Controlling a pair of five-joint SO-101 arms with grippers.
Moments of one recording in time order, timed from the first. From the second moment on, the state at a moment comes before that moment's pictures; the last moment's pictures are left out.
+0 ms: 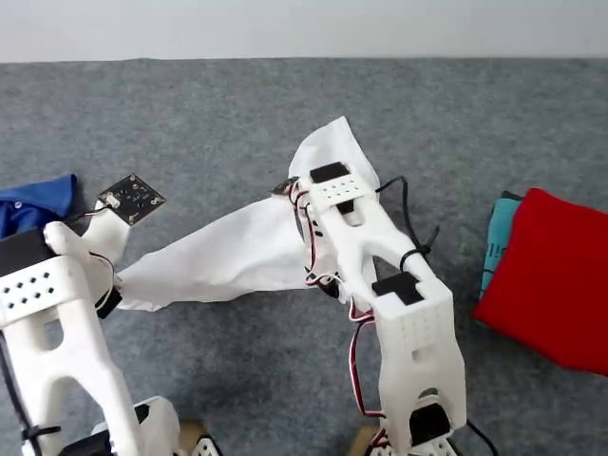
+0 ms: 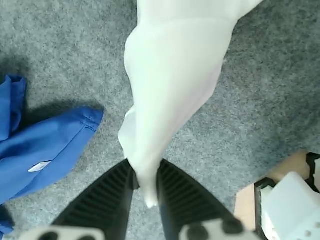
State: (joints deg) left arm -27.1 -26.9 27.9 96.6 -51.7; right arm -23.9 38.0 -14.6 92.6 18.9
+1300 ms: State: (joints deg) left arm -2.1 -26.9 -27.5 73.5 -14.5; right arm -3.0 -26.1 -32.5 79.2 34.3
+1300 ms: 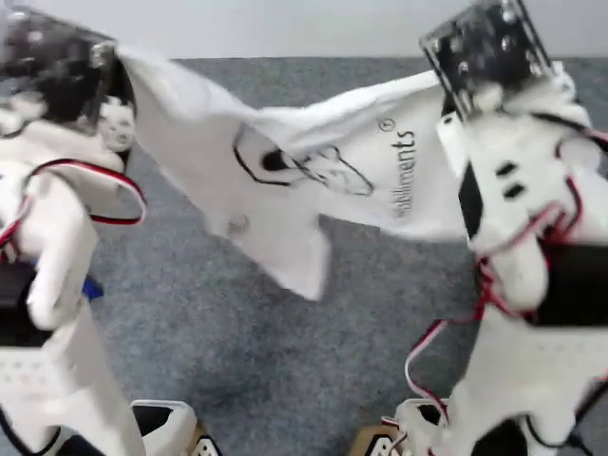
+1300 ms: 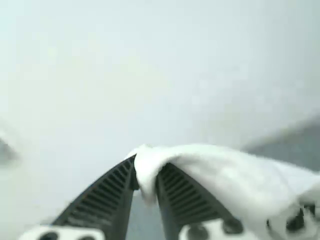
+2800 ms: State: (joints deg) left arm -10.4 -33.3 -49.0 98.6 -39.2; right arm 1.8 -41.8 -22.5 97.8 43.8
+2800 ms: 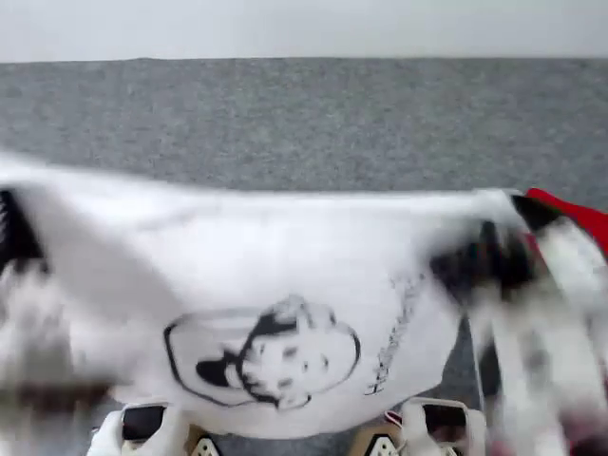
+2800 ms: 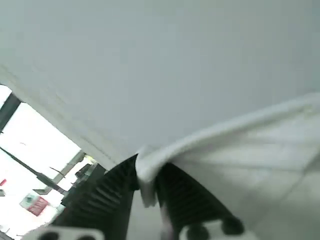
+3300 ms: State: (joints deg) left arm -6.3 4.4 -13.1 65.3 -39.3; right arm -3.3 -14.1 4.5 62.0 43.8
